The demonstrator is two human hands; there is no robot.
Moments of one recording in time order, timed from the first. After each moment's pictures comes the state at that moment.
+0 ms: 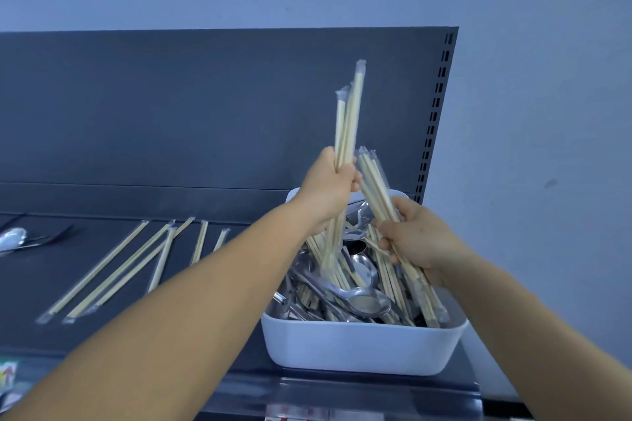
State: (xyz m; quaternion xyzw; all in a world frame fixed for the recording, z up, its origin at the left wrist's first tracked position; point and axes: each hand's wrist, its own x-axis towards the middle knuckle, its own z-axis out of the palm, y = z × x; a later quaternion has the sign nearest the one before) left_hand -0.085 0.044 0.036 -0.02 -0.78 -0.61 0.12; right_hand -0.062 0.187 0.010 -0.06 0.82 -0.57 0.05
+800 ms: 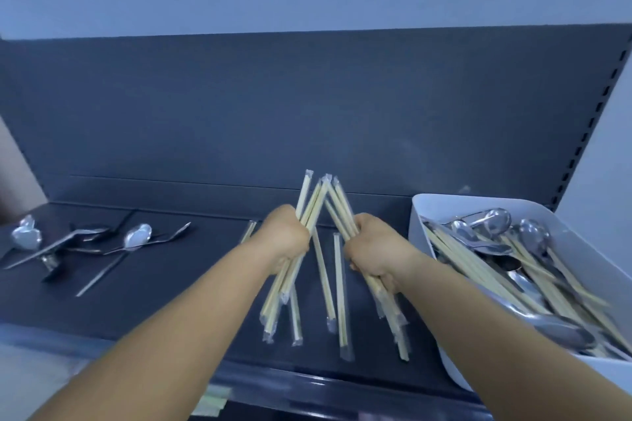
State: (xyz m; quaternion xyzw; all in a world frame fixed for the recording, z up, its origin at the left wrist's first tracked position) left_hand -0.025 -0.217 0.000 0.21 -0.89 -0.41 0.03; right_hand -0.043 -0.074 -0.002 -0.08 0.88 -0.44 0.14
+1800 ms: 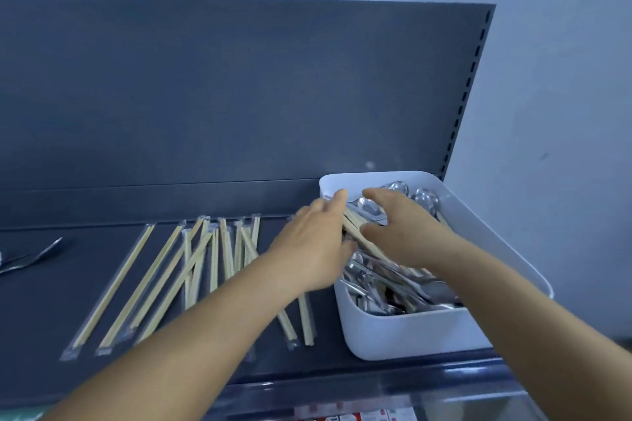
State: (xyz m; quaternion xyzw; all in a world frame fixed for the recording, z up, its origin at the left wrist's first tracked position) left_hand -0.026 -0.079 -0.001 -0.16 -0.97 -0.18 0.05; right_hand -0.041 0.069 0.012 -0.10 0.96 -0.26 0.00
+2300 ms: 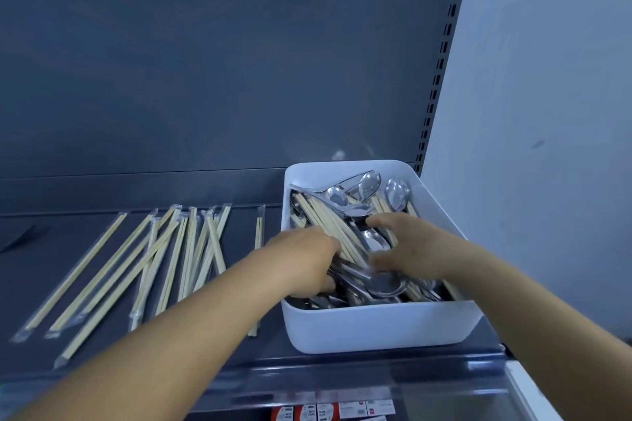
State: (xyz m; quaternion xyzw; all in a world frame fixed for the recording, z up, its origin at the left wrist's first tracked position) left_hand -0.034 -0.013 -0.016 -0.18 -0.97 0.03 -0.12; right_hand -0.047 0.164 -0.012 -0.11 0.96 -0.23 0.11
